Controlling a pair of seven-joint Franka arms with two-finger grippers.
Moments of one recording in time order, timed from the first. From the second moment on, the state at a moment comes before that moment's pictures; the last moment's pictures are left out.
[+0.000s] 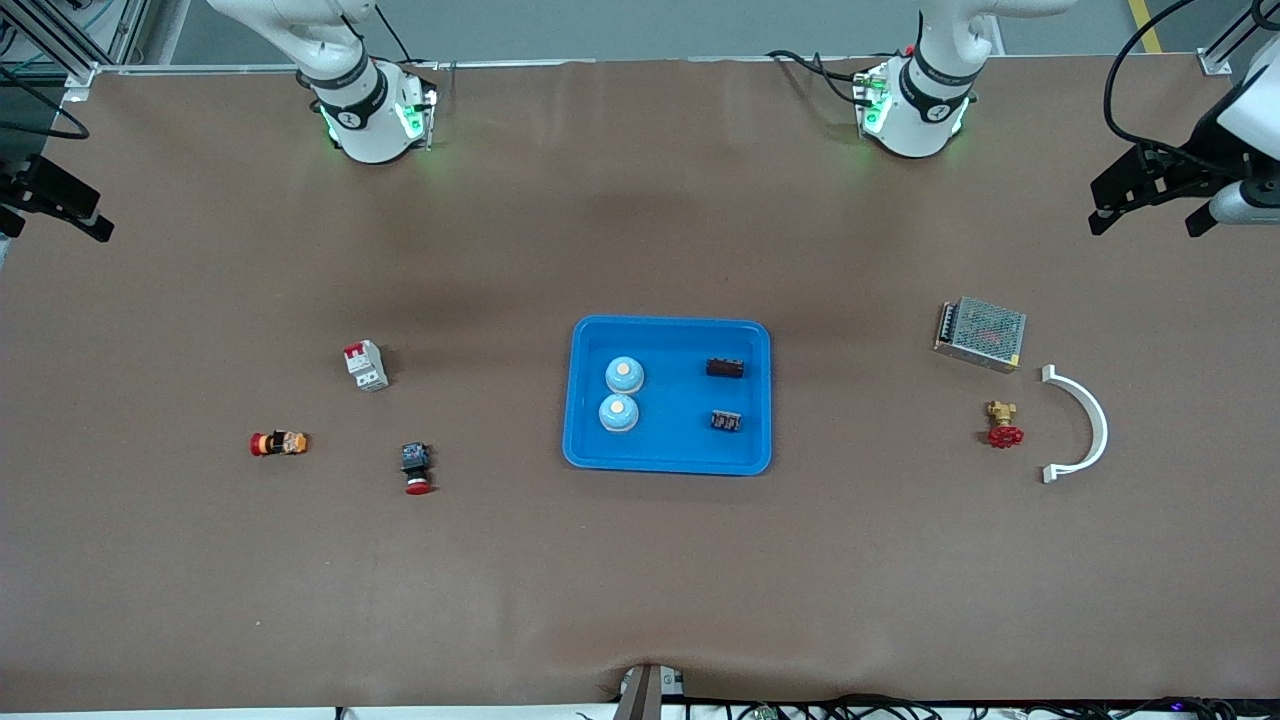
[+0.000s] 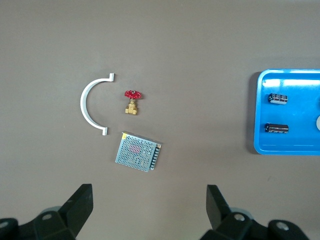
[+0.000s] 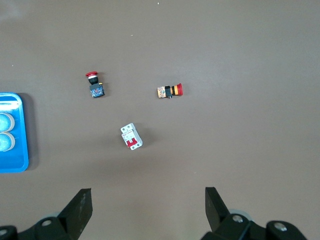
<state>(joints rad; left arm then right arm) -0.13 -0.15 0.05 -1.69 0.02 1.61 -0.03 -0.09 -0.11 0.00 -1.61 0.02 1.53 -0.01</state>
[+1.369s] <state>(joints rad) -0.05 -0.05 0.02 -1.52 -0.05 1.60 0.05 -0.09 -0.11 0.00 -1.58 0.02 1.53 -0.01</state>
